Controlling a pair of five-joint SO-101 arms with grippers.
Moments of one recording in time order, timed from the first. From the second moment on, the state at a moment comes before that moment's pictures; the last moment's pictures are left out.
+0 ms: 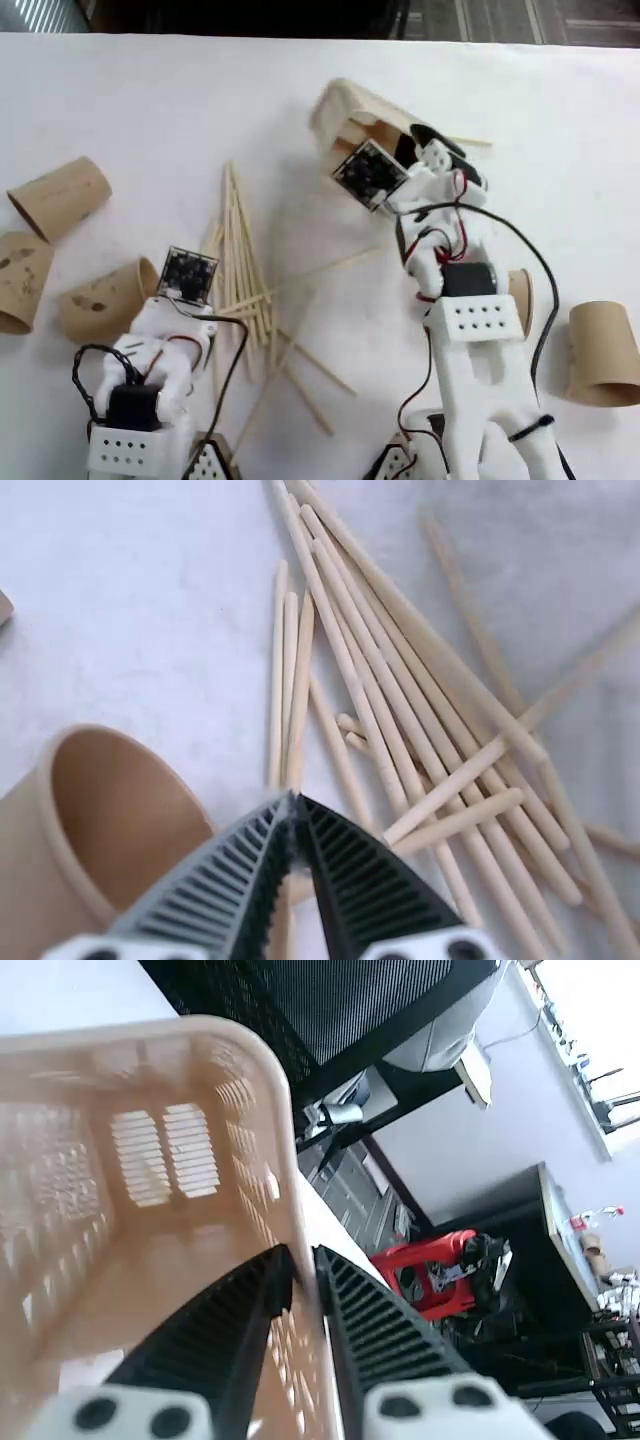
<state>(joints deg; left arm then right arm) -0.3 -103.7 97.2 62.8 -11.7 -7.4 -40.1 48.4 14.6 53.2</state>
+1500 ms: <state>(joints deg) -0.3 -103.7 97.2 62.8 -11.7 -3.1 -16.2 6.9 46.2 31.7</state>
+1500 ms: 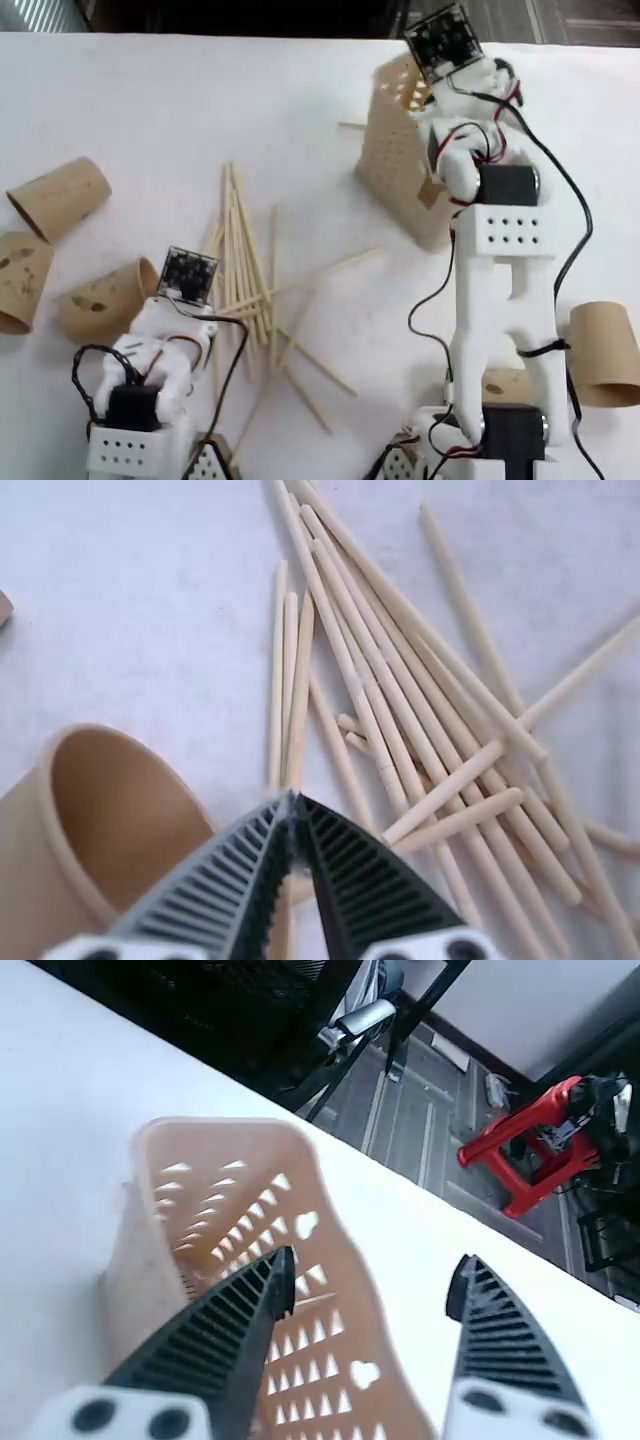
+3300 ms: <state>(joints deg) -0.3 -103.7 97.2 62.8 -11.7 -24.1 10.9 -19.9 69.5 58.6</state>
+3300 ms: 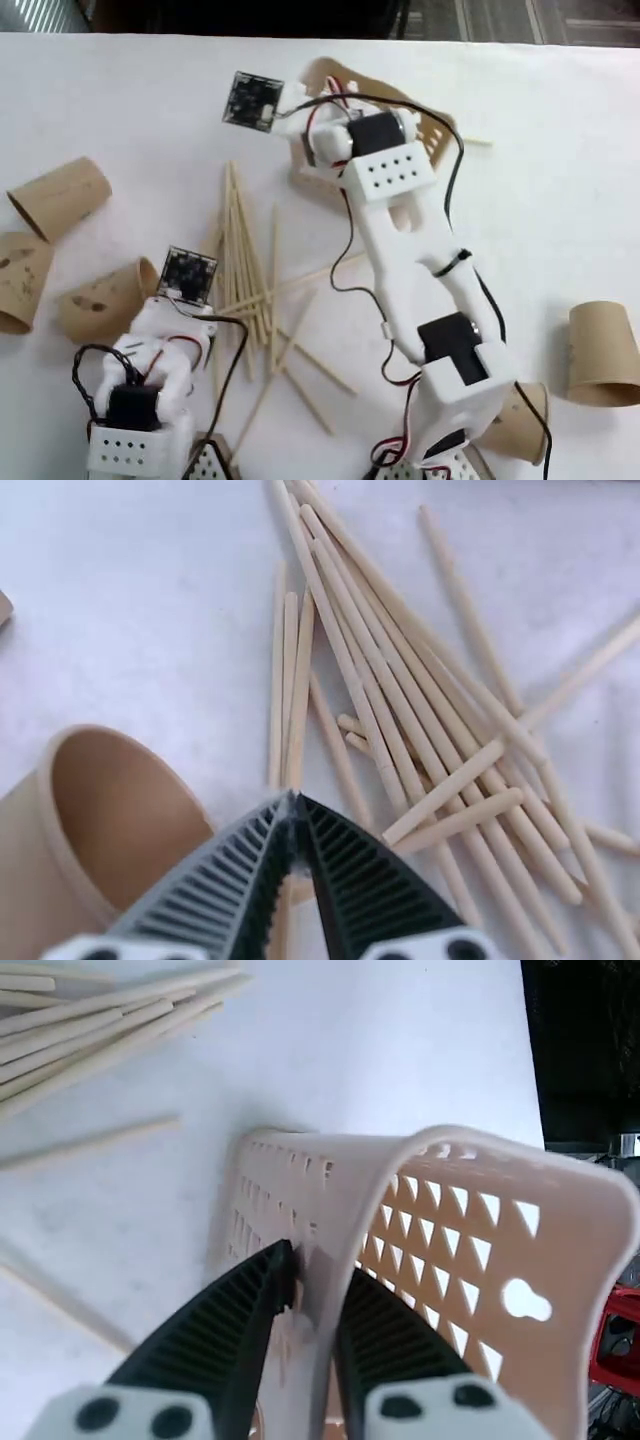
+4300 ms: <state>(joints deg) -0.3 -103.7 97.2 62.8 -11.7 -26.0 0.7 -21.7 73.8 49.6</state>
